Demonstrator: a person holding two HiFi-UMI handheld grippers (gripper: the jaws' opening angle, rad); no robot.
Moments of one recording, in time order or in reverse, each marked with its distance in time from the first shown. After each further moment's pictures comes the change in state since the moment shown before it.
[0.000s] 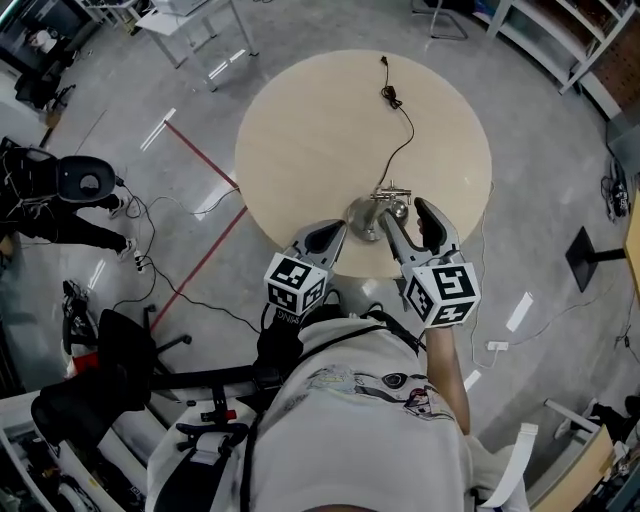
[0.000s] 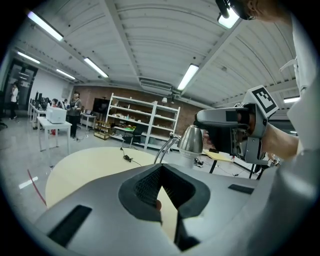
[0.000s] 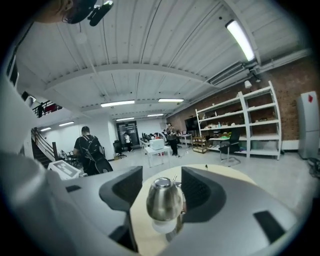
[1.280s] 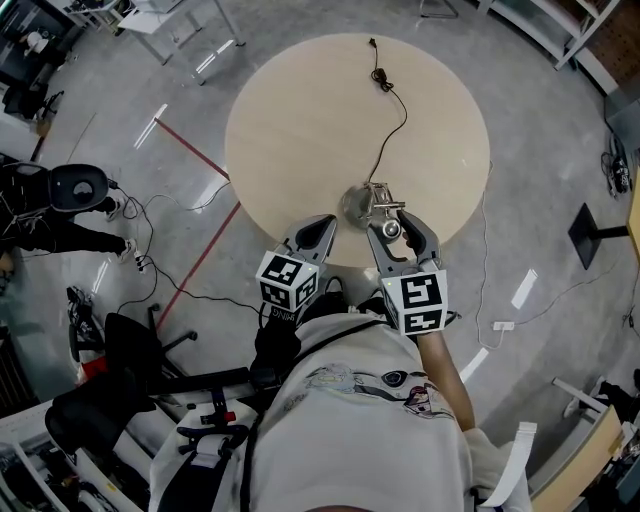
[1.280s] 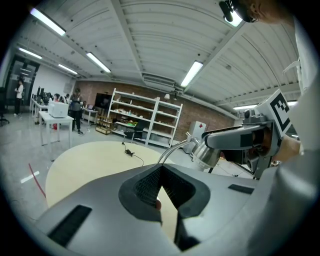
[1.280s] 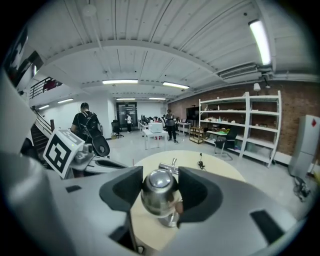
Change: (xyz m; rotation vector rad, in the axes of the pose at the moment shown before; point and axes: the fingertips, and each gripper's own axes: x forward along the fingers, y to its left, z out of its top) left arm 0.003 0.013 -0.017 -0.038 0.045 0.014; right arm 0.002 0.017 -0.059 -0.138 0.199 -0.048
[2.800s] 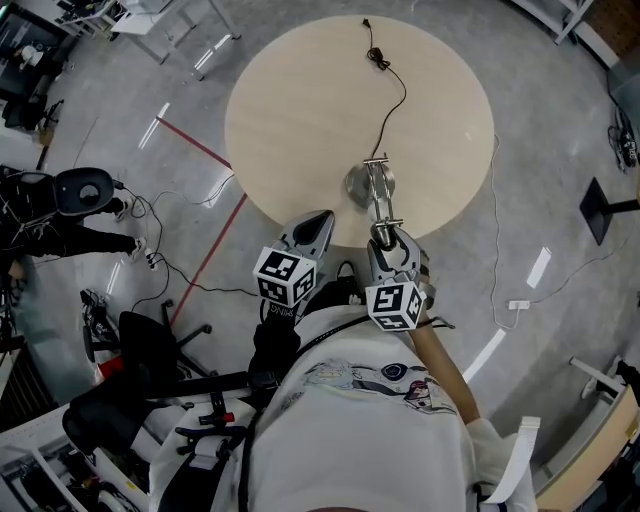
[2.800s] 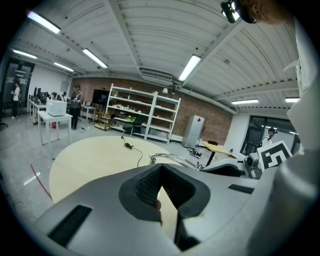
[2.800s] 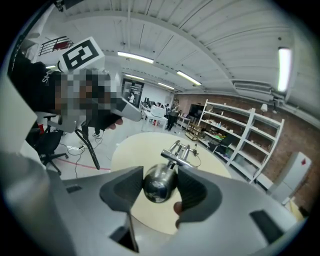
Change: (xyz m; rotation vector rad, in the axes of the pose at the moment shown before) left arm -0.012 -0.001 -0.030 0.020 0.075 -0.007; right arm 0.015 0.028 -0.139 -0.271 0.142 -0.110
